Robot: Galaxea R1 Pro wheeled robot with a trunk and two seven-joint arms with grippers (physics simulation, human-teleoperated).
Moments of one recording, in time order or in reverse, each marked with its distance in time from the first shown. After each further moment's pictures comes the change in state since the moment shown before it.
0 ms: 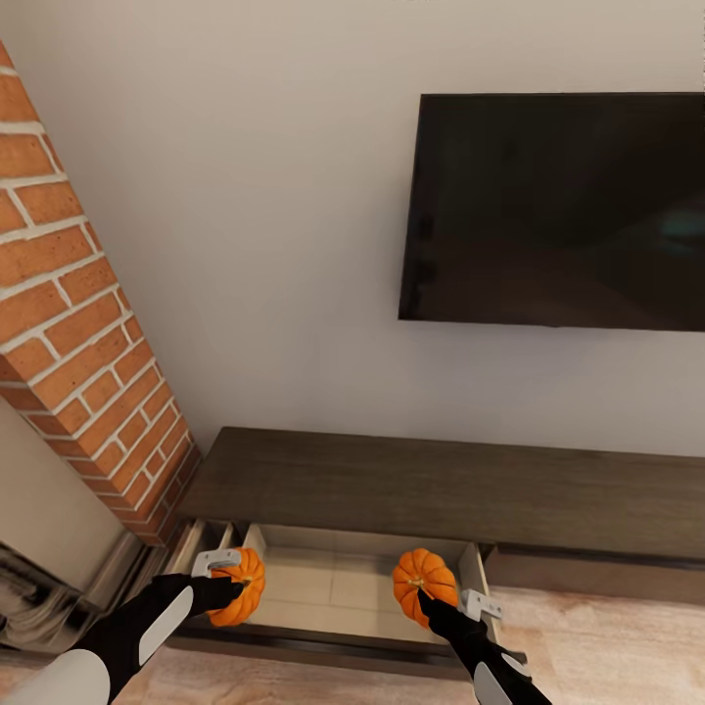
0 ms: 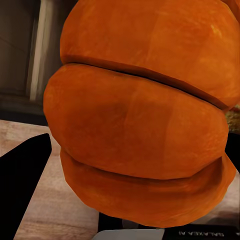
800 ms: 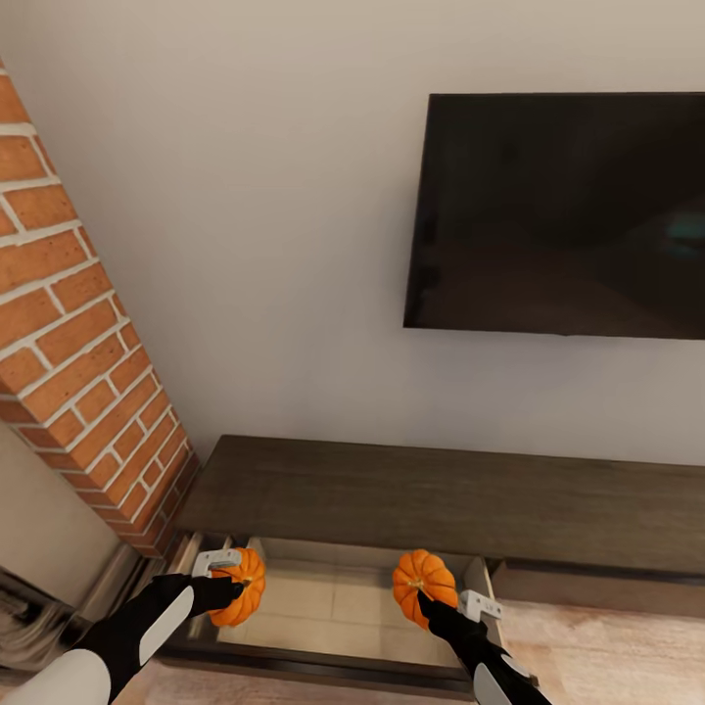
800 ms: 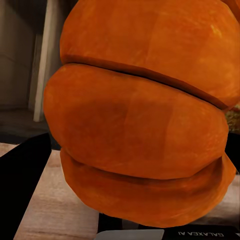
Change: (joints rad) left arm 0.000 -0.001 -0.002 0.000 0.000 0.000 0.000; right arm 0.000 0.000 0.004 0.004 0.009 0.001 -0.004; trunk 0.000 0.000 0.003
